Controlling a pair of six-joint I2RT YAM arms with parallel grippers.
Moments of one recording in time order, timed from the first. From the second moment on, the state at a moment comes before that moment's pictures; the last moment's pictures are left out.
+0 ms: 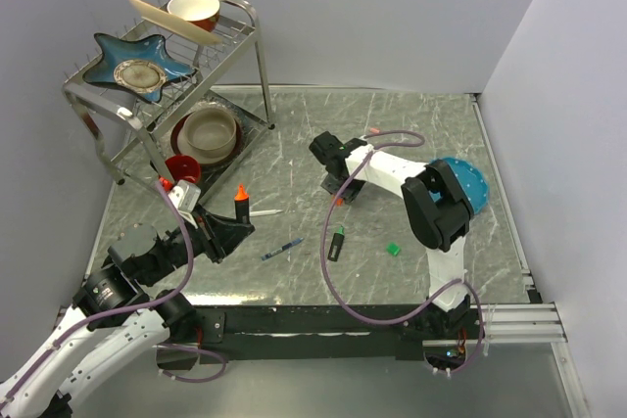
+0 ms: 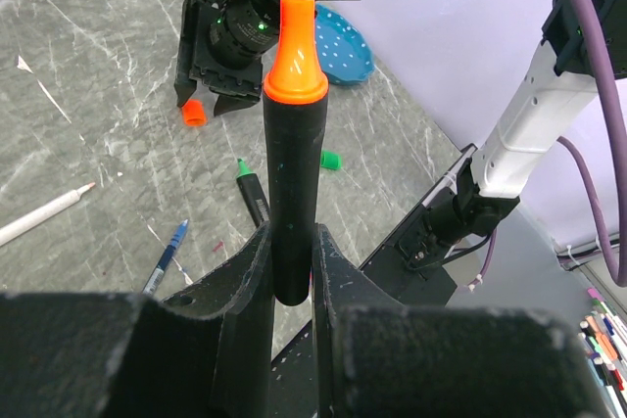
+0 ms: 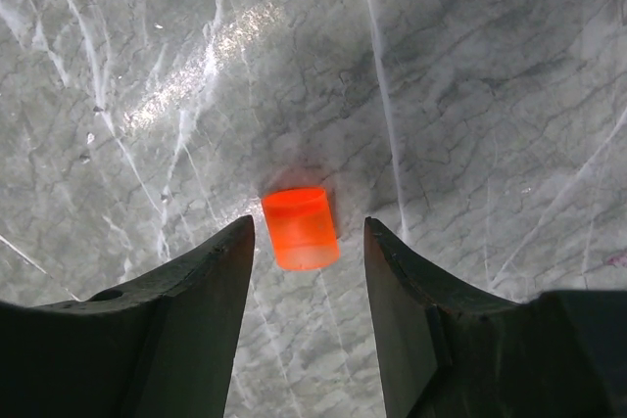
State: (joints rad) left arm -0.76 0.34 0.69 -0.43 0.11 -0.51; right arm 0.64 2.00 1.46 -0.82 0.37 1.24
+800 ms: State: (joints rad) left arm -0.76 0.34 0.69 -0.43 0.11 -0.52; right arm 0.65 2.07 1.52 -0.84 0.38 1.21
